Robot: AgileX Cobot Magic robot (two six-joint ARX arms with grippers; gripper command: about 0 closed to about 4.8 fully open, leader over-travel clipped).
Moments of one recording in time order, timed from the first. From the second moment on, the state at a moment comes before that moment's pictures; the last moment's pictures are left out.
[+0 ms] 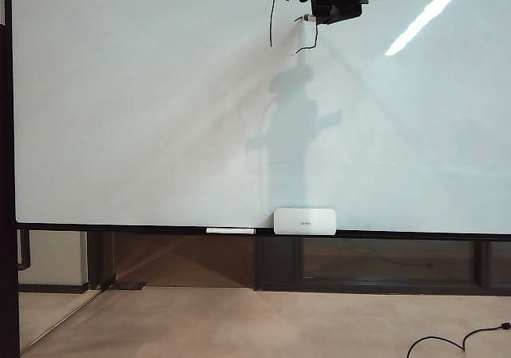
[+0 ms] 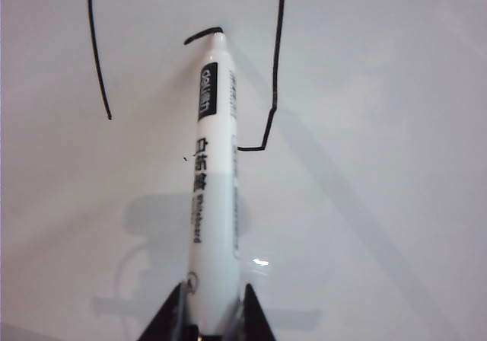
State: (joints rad) left arm -0.18 0.78 1.02 0.05 0.24 0.30; right arm 0.34 2.14 2.26 -0.20 0.19 -0.03
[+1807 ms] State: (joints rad) left arm -0.18 0.27 1.02 -0.47 0.00 0.19; right arm 0.49 1.44 2.27 -0.79 0.20 0.02
